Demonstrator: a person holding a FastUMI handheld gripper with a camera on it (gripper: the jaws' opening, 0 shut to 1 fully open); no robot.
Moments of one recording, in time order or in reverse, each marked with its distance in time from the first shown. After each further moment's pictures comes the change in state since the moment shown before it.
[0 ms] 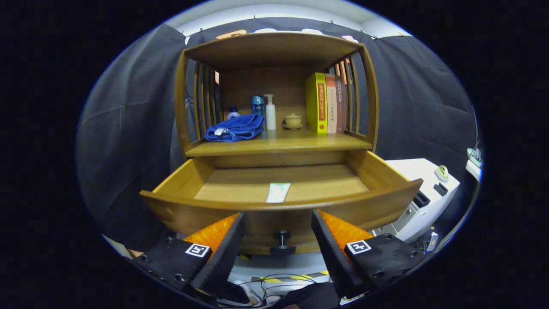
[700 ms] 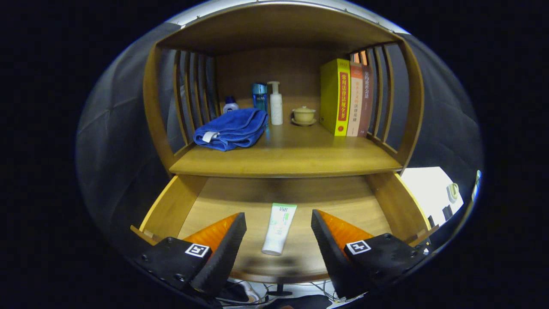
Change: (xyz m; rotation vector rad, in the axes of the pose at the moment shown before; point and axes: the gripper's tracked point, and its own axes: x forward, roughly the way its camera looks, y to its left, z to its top) arm 0.108 -0.001 0.045 -0.007 0.248 0.053
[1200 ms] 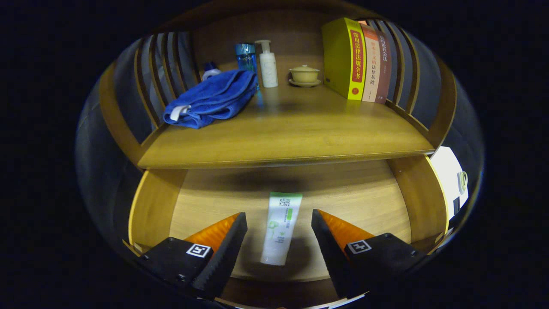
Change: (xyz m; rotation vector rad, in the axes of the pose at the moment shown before) arm 0.071 -0.011 -0.019 0.048 0.256 -0.032
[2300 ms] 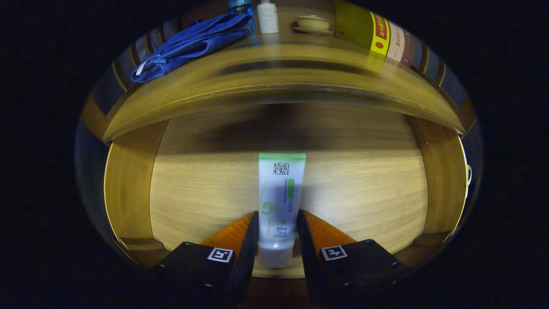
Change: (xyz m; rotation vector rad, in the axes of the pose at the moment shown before) arm 0.043 0.000 -0.025 0.009 0.291 0.017
